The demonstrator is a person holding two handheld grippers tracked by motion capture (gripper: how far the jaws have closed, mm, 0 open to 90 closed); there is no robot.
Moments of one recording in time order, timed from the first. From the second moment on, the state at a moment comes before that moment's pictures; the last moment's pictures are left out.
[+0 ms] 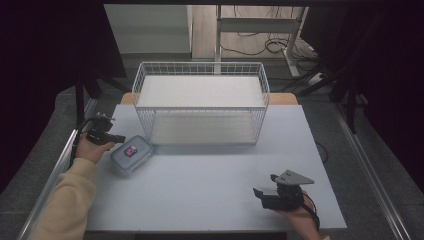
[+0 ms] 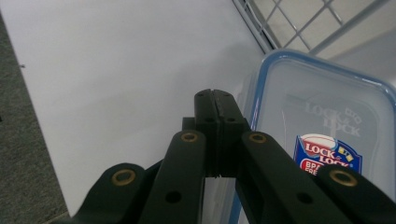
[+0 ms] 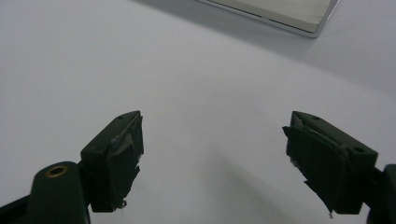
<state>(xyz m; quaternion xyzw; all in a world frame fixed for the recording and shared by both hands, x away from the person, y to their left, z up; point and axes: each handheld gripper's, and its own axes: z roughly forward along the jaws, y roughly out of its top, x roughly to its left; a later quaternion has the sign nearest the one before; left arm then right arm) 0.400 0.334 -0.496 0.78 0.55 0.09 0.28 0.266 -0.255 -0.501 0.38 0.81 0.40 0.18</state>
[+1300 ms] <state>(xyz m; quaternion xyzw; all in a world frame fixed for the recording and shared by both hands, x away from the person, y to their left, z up) 0.365 0.220 -0.494 0.88 0.38 0.03 0.28 0.265 -0.250 -0.504 0.37 0.82 0.39 0.18</state>
